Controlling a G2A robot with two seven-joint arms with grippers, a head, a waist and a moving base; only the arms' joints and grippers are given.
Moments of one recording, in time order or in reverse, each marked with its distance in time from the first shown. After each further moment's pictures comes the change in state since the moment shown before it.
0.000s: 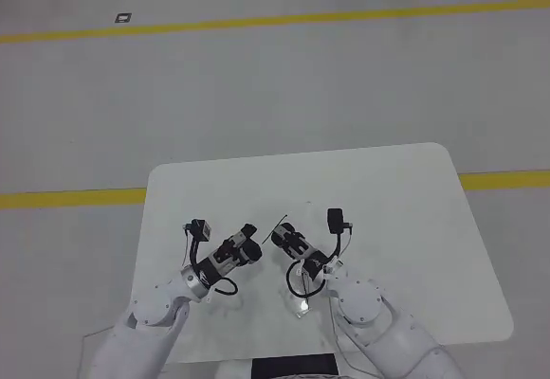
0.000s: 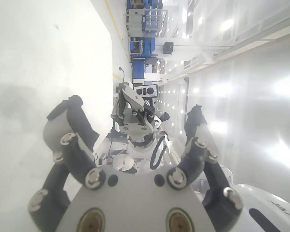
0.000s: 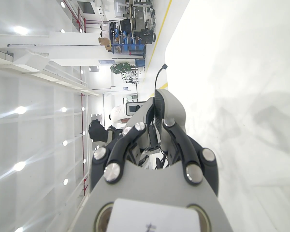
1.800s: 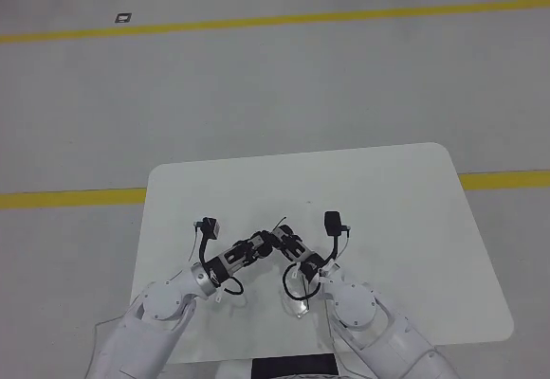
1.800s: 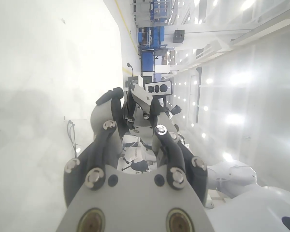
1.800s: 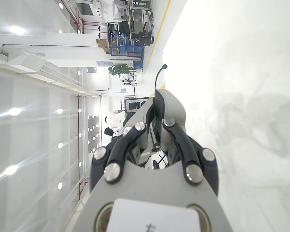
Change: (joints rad) left arm -0.075 0.014 0.086 0.065 0.082 -0.030 0.021; right arm -0.007 -0.021 -0.016 0.019 -0.044 0.000 -0.027
